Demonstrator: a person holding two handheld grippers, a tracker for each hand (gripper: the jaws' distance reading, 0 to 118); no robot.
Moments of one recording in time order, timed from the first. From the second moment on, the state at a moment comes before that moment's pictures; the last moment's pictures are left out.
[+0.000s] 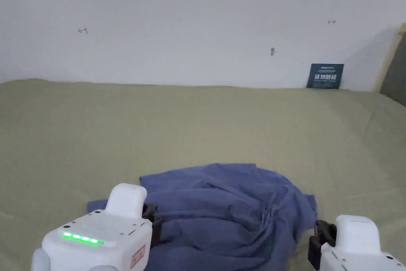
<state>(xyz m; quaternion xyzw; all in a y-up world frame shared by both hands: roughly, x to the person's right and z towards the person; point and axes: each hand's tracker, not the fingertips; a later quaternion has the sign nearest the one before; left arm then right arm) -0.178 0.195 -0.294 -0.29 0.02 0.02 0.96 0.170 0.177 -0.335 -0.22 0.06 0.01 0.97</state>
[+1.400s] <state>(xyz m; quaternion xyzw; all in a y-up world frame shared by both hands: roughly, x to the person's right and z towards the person) -0.303 0.091 -0.479 -0.49 0.10 0.01 0.87 0.158 0.124 -0.433 -0.30 0.06 0.06 0.95</state>
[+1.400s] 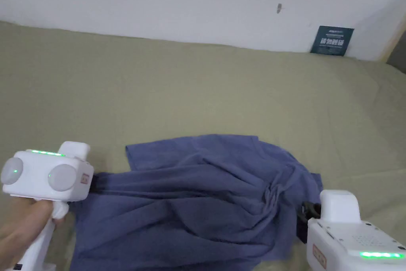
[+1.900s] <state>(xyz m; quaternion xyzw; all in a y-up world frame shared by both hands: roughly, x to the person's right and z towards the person) -0.318 0.080 -0.473 -0.49 0.08 0.07 0.87 0.210 0.085 -0.620 -0.47 0.03 0.05 0.88</state>
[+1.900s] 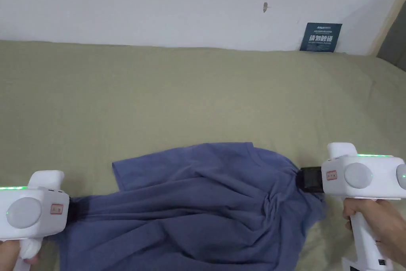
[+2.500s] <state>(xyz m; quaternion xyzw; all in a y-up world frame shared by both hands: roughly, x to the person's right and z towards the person) -0.337 0.177 -0.421 -0.41 0.10 0.06 0.90 0.233 0.182 -0.540 -0.36 0.04 0.03 0.93</state>
